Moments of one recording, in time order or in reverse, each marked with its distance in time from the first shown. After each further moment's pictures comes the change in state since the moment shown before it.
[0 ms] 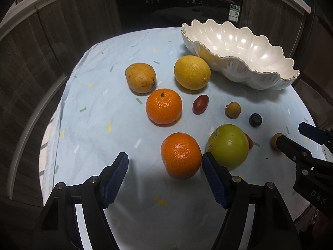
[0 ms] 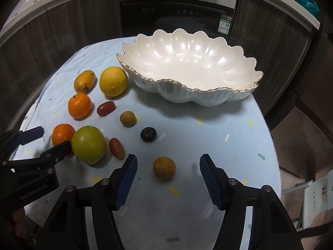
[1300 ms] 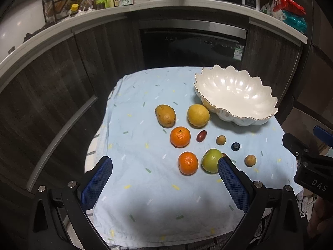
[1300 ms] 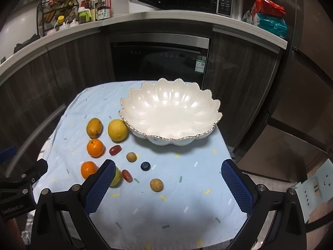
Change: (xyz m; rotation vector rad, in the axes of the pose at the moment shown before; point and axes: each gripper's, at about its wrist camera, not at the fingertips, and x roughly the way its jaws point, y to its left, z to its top) left arm -0.131 0.017 0.010 -0.065 -0.154 0.074; right arm -0.112 -0.010 0.022 0.073 -0.193 -0.067
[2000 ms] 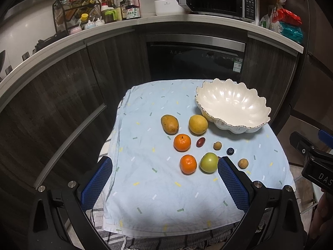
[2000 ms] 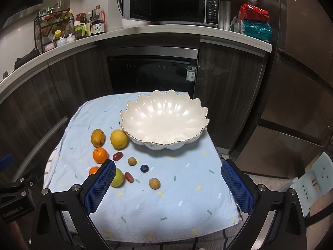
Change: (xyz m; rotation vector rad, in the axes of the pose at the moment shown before) left arm -0.058 0.005 -0.003 -0.021 -0.074 0.028; right arm -0.055 -0.013 0.004 0.053 -0.064 -0.017
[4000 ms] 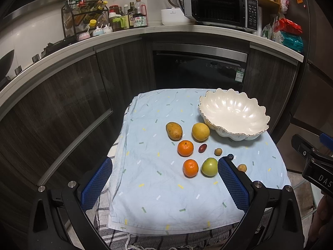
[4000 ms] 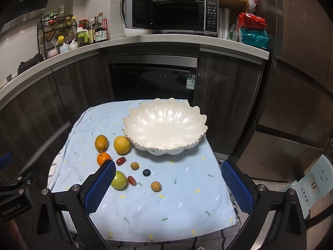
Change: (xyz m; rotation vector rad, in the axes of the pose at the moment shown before) left arm -0.032 0.006 -0.001 -0.026 -0.057 0.022; right arm -0.025 -0.004 0.003 0.002 -0.050 0.002
